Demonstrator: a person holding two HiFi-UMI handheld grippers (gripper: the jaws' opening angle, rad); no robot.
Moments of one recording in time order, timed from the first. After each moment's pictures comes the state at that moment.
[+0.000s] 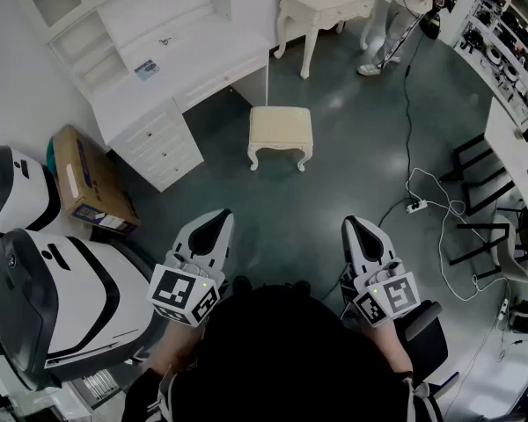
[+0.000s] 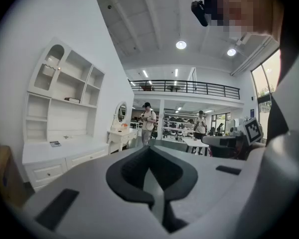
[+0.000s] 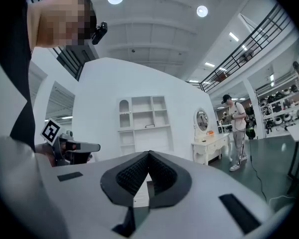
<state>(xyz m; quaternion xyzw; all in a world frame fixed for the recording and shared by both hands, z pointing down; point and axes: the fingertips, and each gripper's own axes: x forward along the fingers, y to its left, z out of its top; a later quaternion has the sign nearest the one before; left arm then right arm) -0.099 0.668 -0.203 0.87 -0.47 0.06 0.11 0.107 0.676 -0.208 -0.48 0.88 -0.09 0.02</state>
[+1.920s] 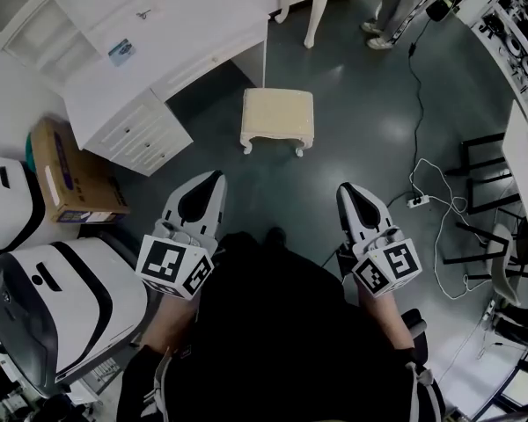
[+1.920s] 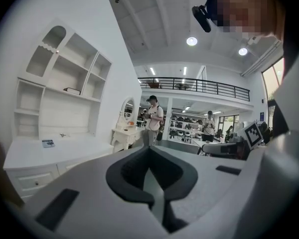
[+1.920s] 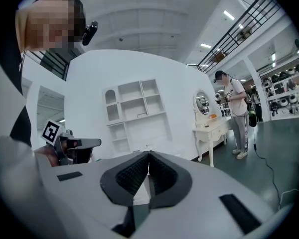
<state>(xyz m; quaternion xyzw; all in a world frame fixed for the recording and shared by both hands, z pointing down) -0.096 0.434 -0.170 0.85 -0.50 0.06 0.13 0.110 0.435 -0.149 -0.45 0.88 -0.17 0.00</state>
